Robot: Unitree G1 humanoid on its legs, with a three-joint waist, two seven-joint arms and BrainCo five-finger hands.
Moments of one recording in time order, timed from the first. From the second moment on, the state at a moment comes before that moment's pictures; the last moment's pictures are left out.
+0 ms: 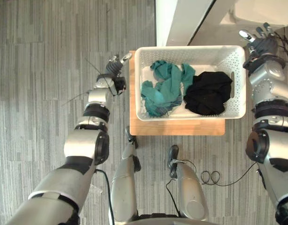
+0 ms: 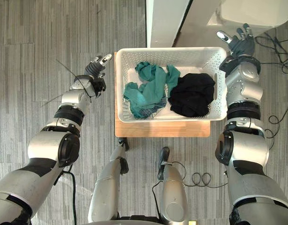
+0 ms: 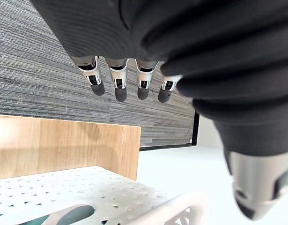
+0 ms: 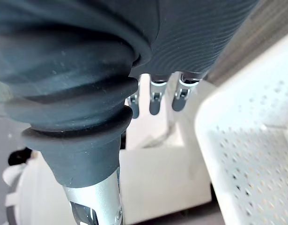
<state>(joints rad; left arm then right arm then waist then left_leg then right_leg) -1.19 0.22 0.16 1.07 -0.18 0.15 0.02 -1.14 -0.53 -0.25 0.92 0.38 0.09 -0.08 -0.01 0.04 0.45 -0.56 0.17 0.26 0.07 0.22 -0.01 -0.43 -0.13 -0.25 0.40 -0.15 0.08</state>
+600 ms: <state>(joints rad) -1.33 0.43 -0.45 1.02 0.14 0.14 -0.20 -1.06 -0.64 -0.18 0.97 0.54 0.02 0.05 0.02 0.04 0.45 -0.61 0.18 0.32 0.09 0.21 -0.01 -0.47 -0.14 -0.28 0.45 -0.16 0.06</state>
